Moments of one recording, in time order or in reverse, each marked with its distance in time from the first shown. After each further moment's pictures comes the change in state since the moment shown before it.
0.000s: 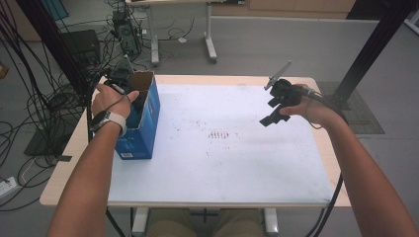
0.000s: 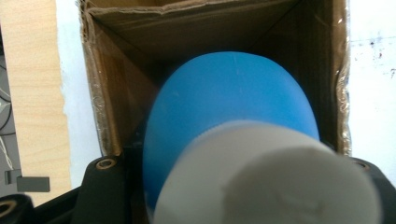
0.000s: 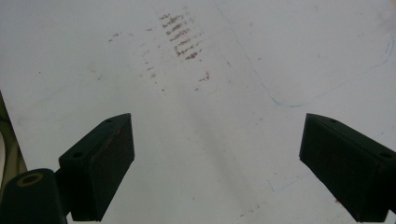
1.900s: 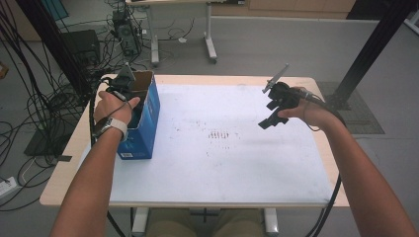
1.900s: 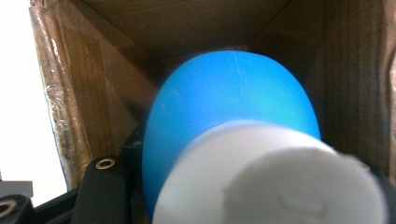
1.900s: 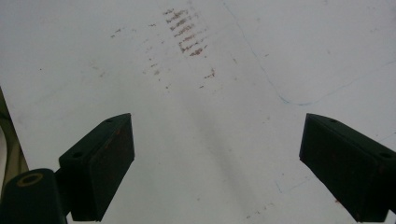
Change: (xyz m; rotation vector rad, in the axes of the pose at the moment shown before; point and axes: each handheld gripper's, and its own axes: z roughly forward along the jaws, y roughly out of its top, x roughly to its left) left arm 0.003 -0.006 0.018 0.014 -0.017 -0.002; right arm 0.003 -0.001 0.007 0.012 0.010 0.000
